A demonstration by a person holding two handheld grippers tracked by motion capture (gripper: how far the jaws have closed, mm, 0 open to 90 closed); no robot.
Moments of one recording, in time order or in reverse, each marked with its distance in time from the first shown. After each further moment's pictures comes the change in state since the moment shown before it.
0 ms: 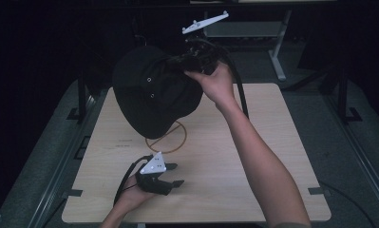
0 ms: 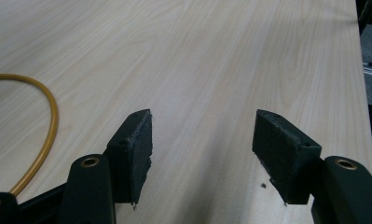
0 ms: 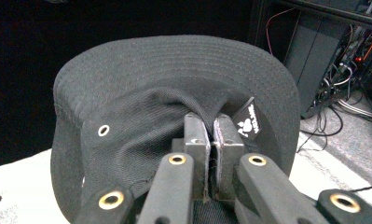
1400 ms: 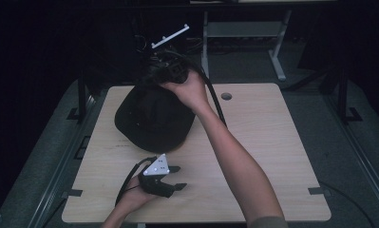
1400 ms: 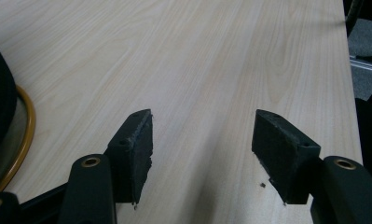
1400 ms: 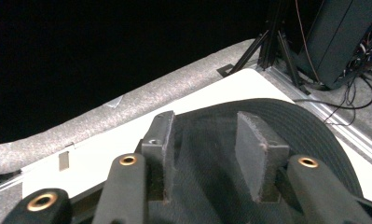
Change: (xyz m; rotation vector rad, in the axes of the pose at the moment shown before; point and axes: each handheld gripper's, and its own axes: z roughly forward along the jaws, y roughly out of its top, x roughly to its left) left arm -0.004 0.001 0.005 0.012 -0.030 0.006; right arm 0.011 -0.005 0.075 0.146 0.046 0.032
